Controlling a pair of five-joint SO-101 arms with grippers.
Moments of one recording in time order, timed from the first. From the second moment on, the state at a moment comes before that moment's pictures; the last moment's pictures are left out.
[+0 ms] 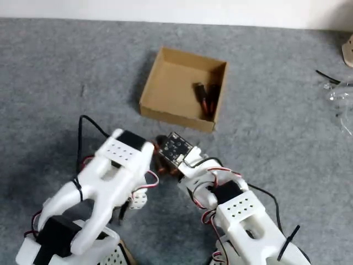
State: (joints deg) left arm 20.7 -16.0 44.9 99.5 42.9; right arm -33.5 -49.6 73.5 37.0 28.2
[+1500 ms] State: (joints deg) left arm 0.1 -16.8 62.8 42.2 42.9; right arm -33.5 -49.6 73.5 36.9 28.3
